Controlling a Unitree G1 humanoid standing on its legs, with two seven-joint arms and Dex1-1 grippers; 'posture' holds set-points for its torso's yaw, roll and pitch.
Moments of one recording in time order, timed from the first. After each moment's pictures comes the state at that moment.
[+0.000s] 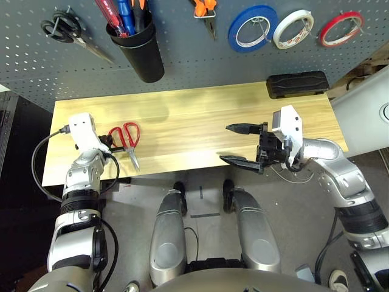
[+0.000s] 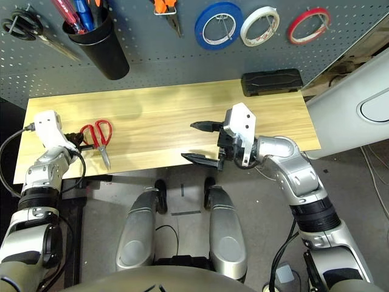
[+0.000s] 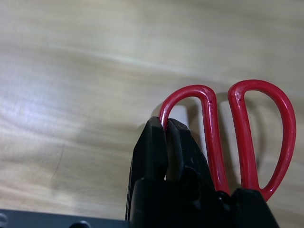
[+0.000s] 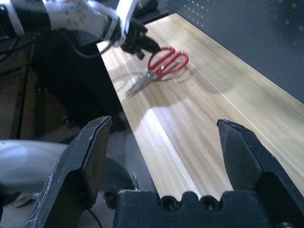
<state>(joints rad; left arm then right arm) -0.42 0.45 0.31 0.39 -0.19 0.50 -0.12 -0.32 -0.55 0.10 -0.16 0.43 0.28 1.06</state>
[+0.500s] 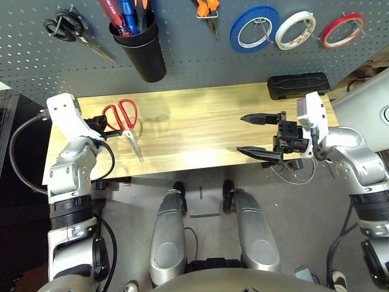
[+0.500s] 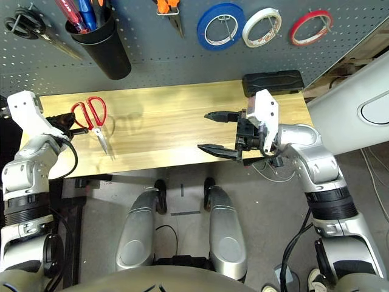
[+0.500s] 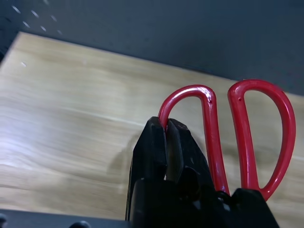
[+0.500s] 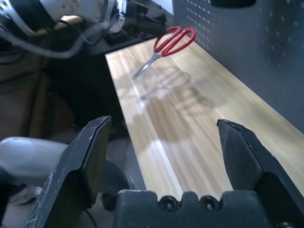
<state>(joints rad) -0.35 0.45 0.41 -0.11 -0.28 0.74 -0.08 -0.41 -0.60 0.01 -0.04 0.54 0.25 1.26</state>
